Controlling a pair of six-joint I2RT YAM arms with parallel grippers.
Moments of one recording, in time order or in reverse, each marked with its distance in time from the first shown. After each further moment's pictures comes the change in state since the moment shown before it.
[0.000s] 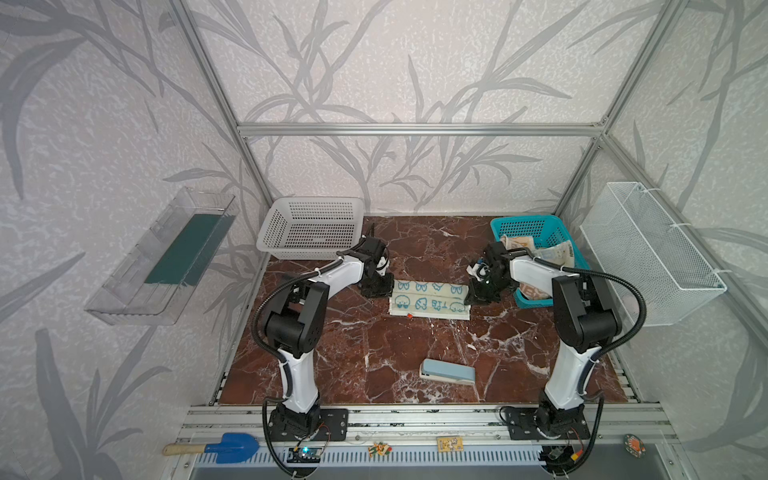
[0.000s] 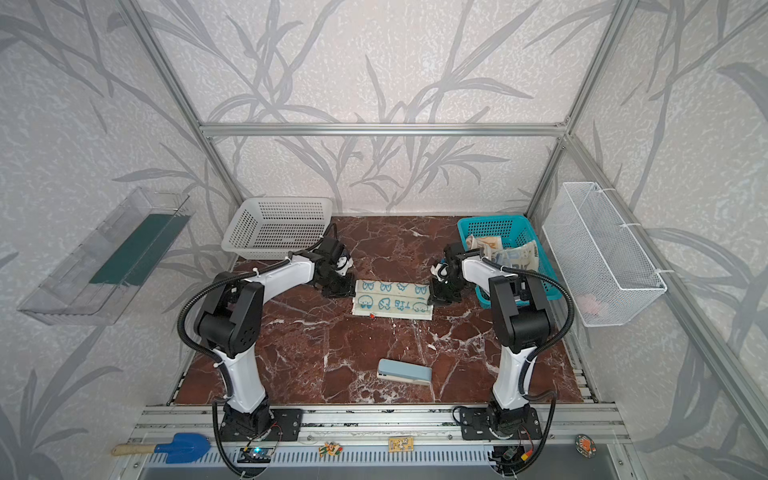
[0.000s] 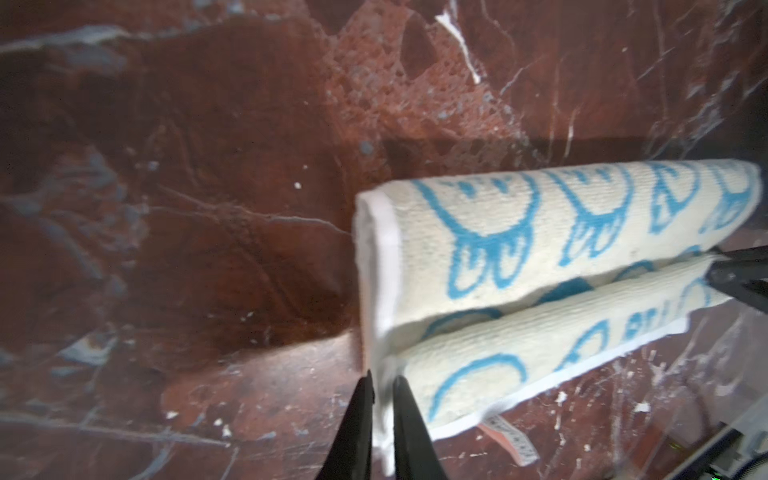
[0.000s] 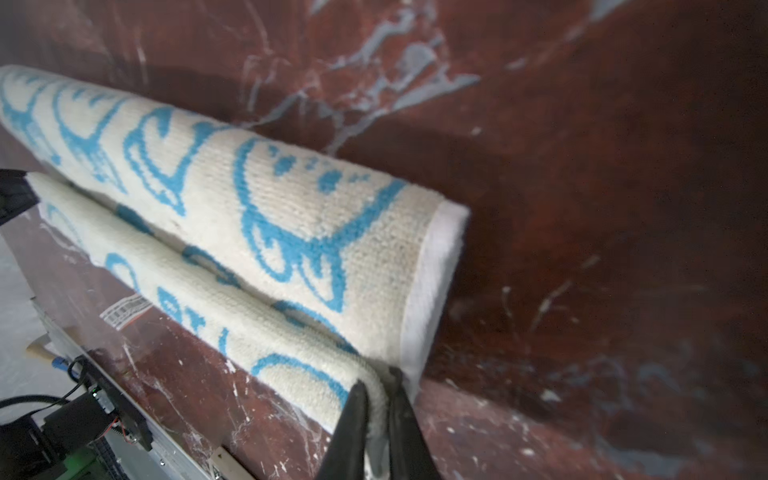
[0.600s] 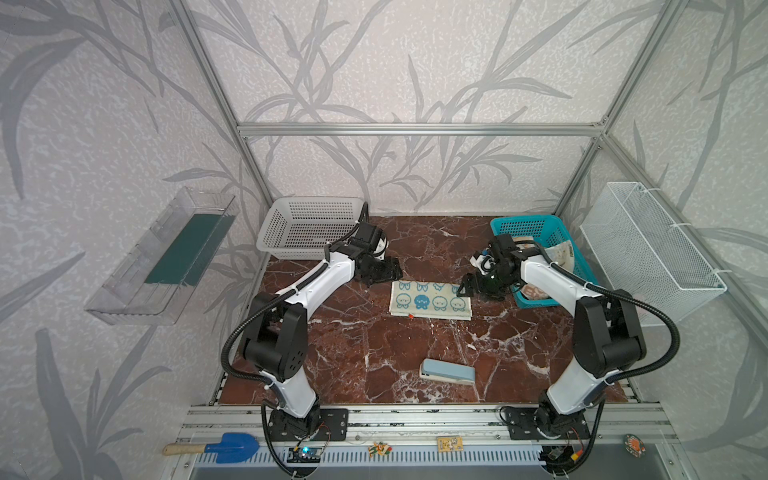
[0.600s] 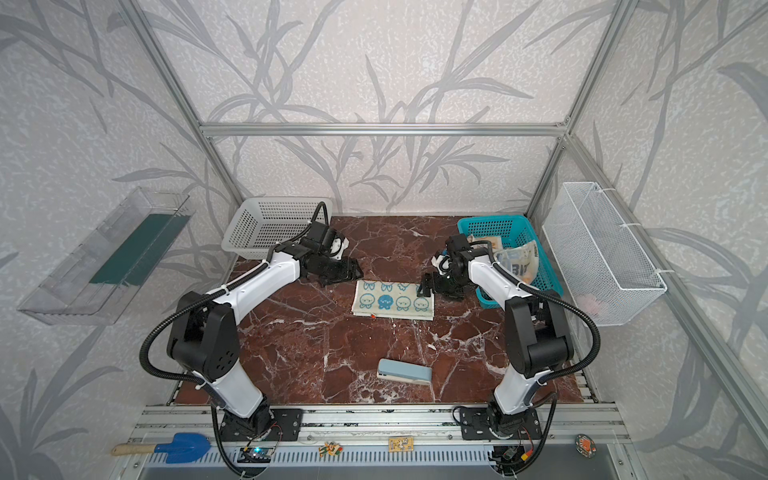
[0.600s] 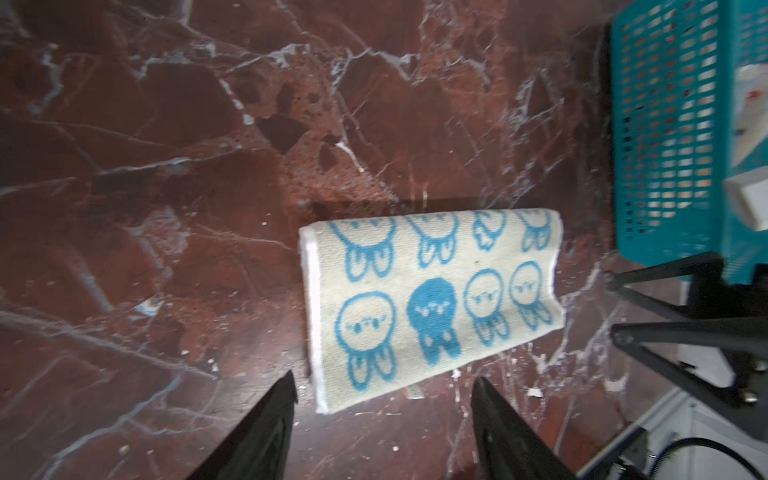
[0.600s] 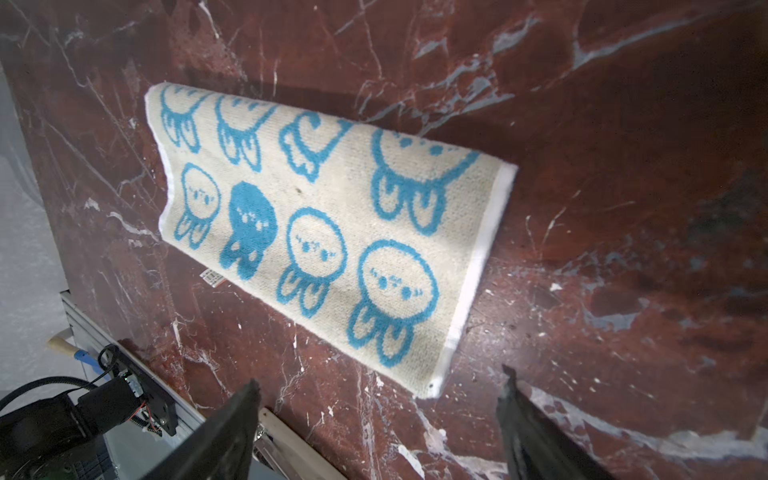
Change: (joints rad) left arm -0.041 -0.188 0.053 0.008 0.055 -0.127; right arm 0.049 -0.204 -0.001 -0.057 -0.011 0.057
